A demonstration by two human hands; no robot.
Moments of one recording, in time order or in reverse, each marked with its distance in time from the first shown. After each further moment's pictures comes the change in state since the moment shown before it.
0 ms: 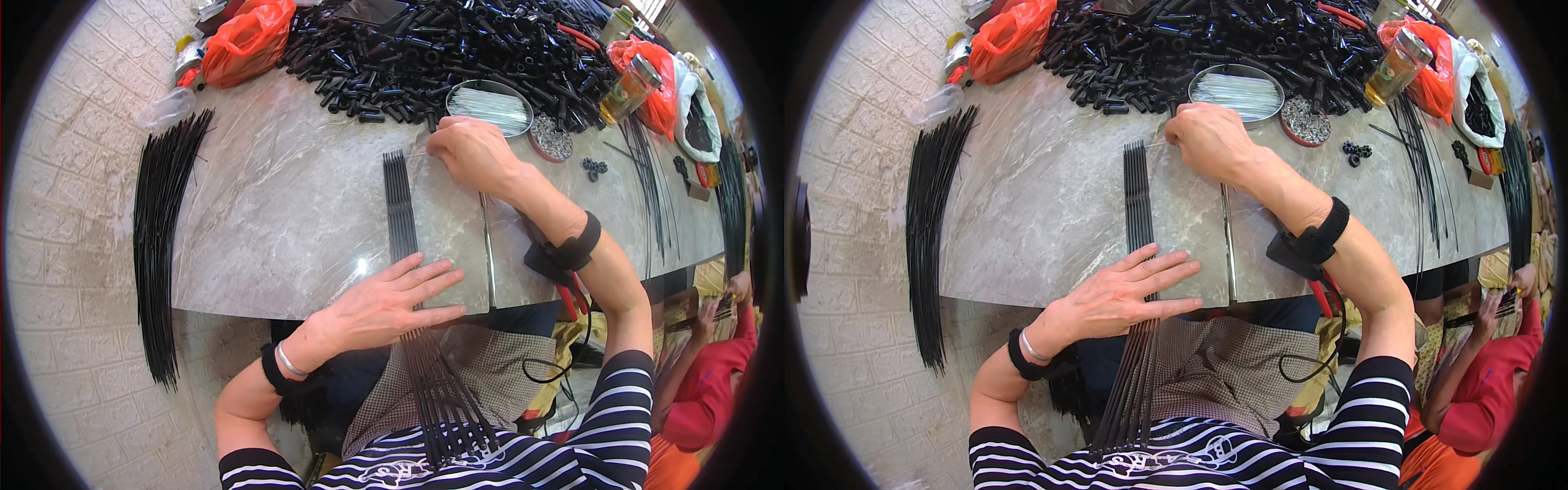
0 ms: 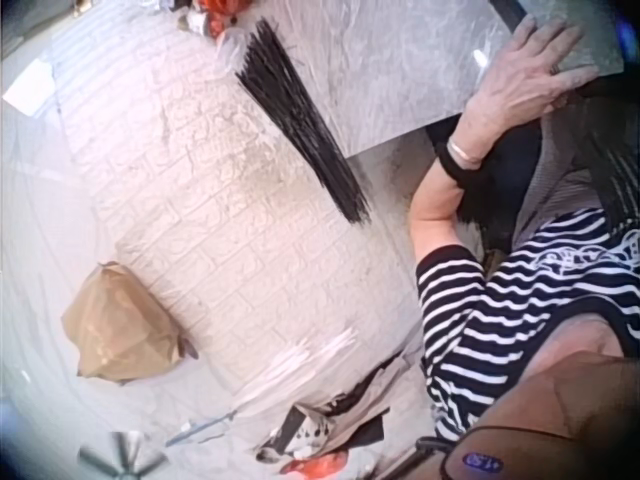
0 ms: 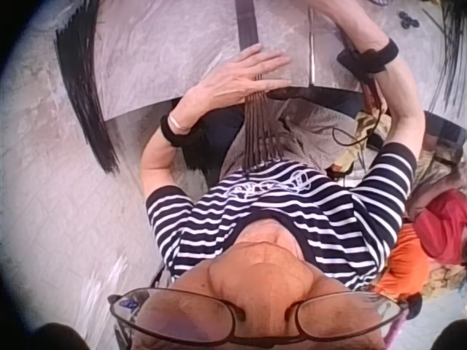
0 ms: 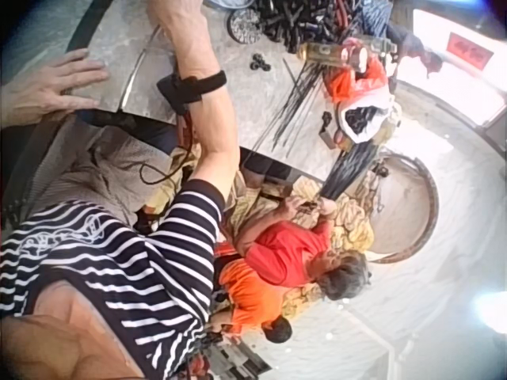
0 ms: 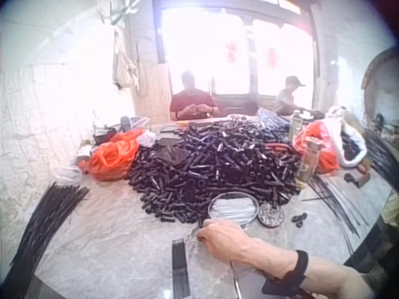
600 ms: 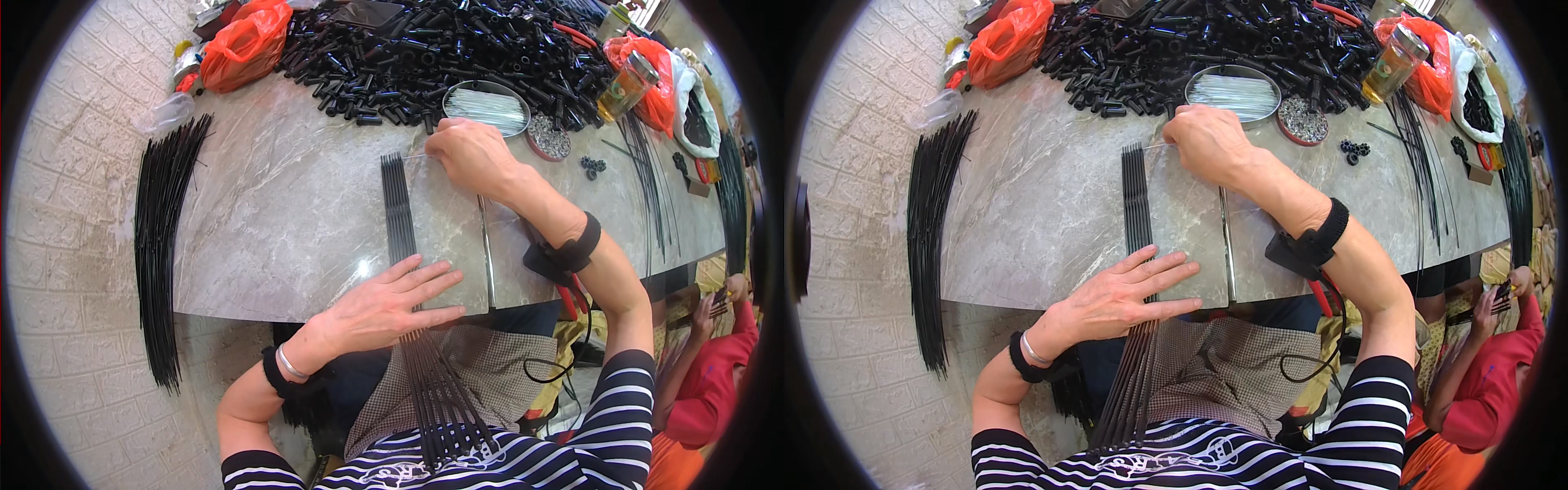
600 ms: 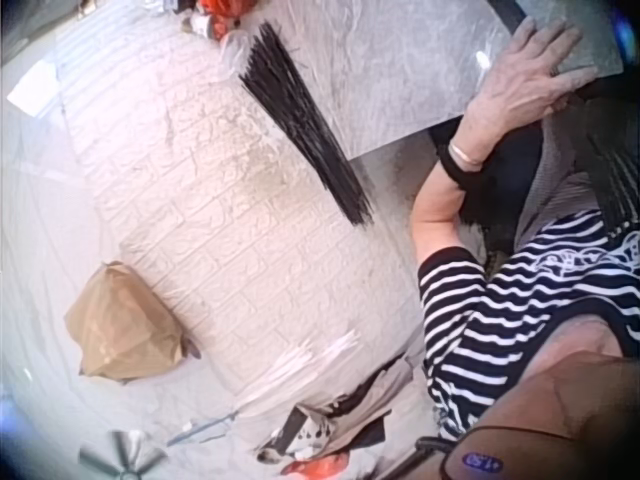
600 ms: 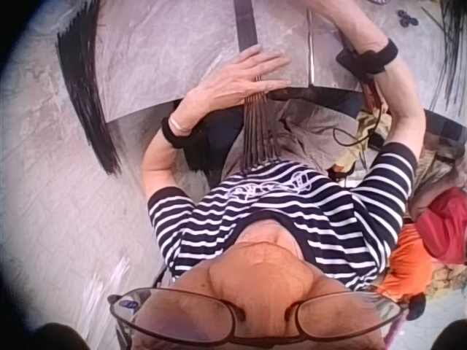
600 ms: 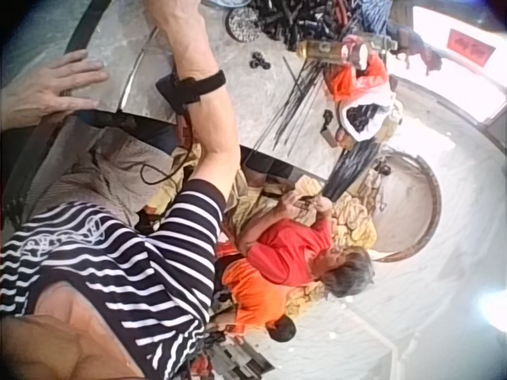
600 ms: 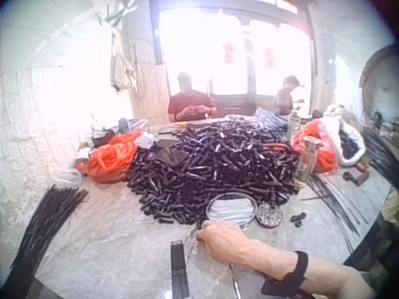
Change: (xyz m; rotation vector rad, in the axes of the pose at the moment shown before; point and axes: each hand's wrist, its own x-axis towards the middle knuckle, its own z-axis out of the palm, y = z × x) left_hand 0.000 0.001 -0.001 -0.017 -0.009 -0.009; right_hand -0.001 -0.008 -0.007 -0.038 -0.055 0.055
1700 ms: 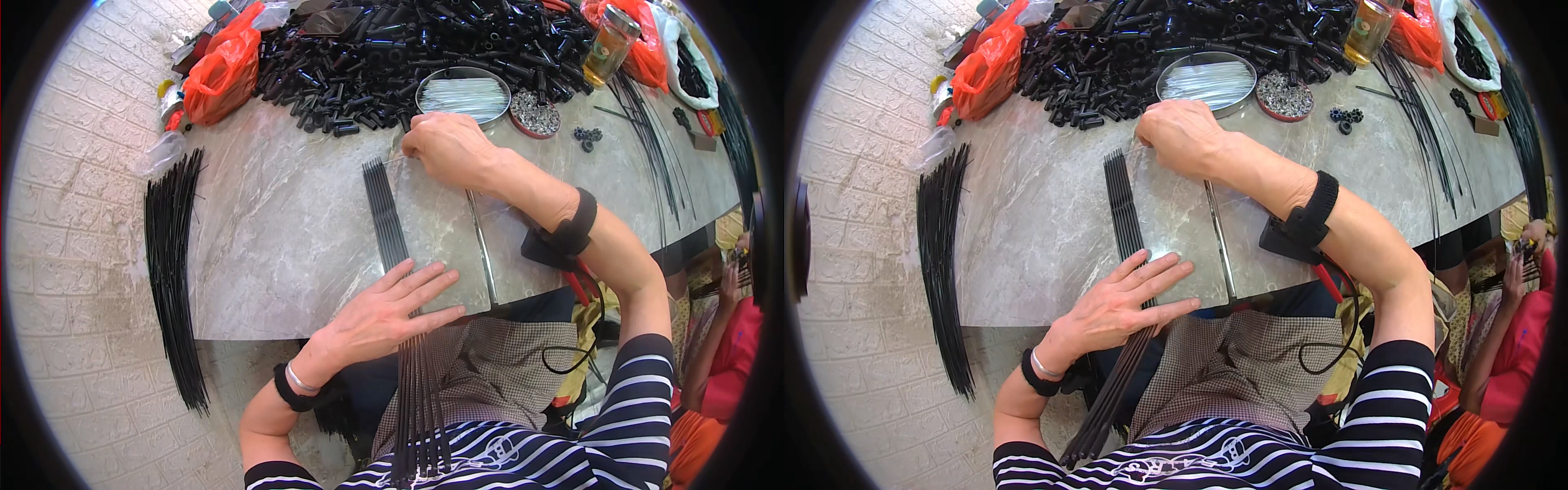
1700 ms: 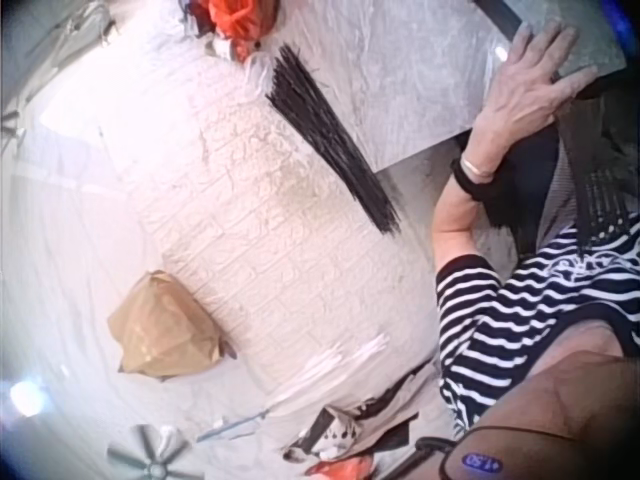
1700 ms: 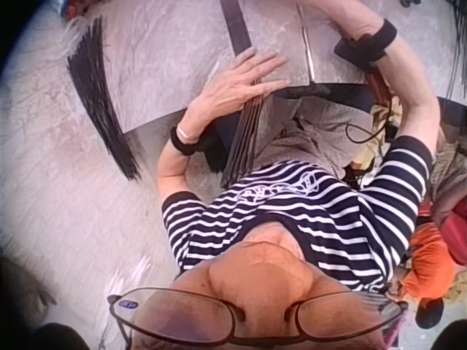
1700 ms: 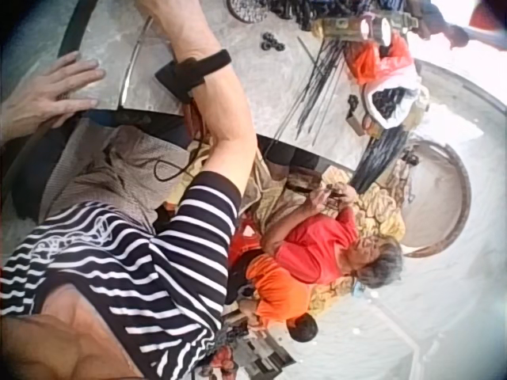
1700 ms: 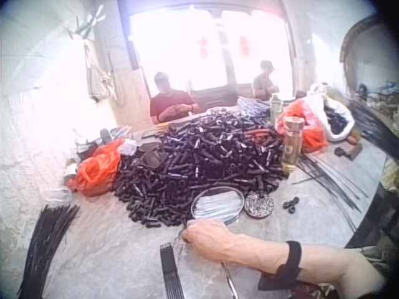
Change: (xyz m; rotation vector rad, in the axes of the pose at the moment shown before) left_hand 0.004 0.002 -0.003 0.076 -0.054 -0.024; right_hand 0.003 0.003 0.001 0.048 -0.041 0.006
